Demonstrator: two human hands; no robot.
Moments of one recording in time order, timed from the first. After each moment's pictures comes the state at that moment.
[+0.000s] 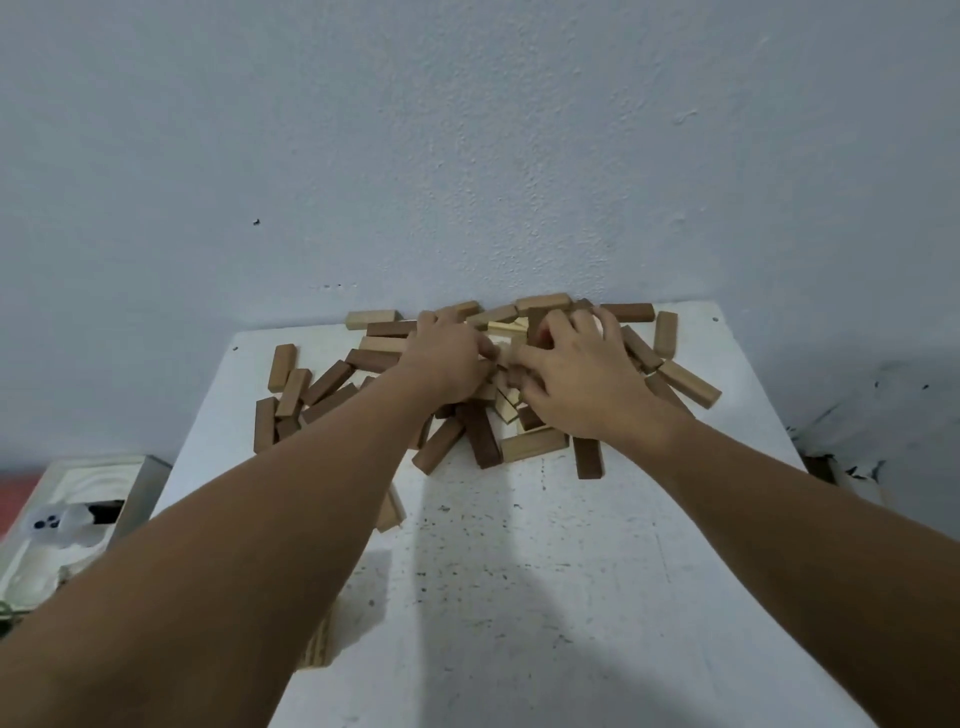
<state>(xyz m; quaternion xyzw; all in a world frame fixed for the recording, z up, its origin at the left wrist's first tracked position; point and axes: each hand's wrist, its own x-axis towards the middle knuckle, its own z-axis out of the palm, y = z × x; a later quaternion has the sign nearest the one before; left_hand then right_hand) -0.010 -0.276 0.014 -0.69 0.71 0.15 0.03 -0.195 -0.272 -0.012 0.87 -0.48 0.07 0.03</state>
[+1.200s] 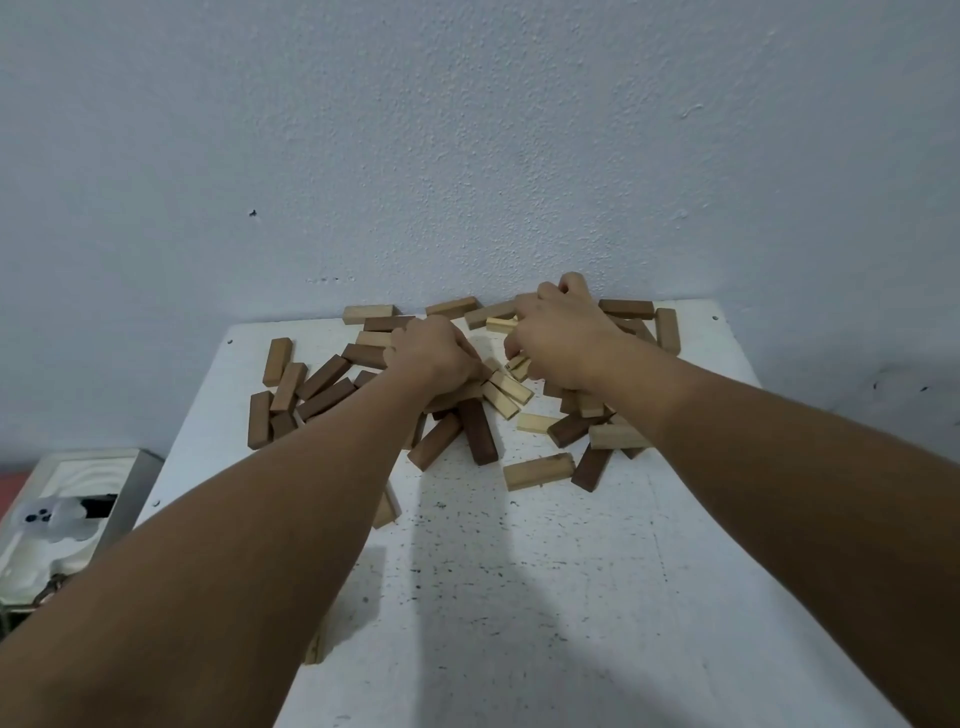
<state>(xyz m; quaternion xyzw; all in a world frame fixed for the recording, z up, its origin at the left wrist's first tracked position) 0.004 -0.285 -0.009 -0.79 0.57 0.23 -0.08 -0.170 -0.311 0.019 0.90 -0.40 -0.12 0.11</state>
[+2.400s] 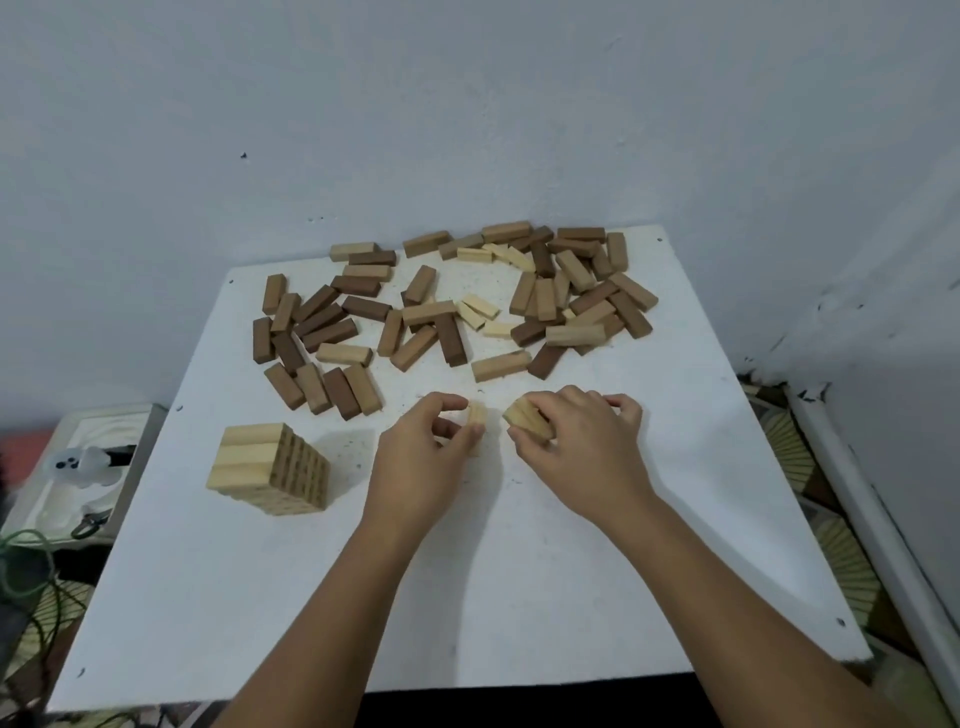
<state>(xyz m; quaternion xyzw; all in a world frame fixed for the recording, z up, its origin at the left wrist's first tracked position) -0.066 -0.041 -0.010 -0.75 0.49 0.32 -0.31 -0.246 -0.083 -0.051 0.77 -0.59 0.20 -0.14</state>
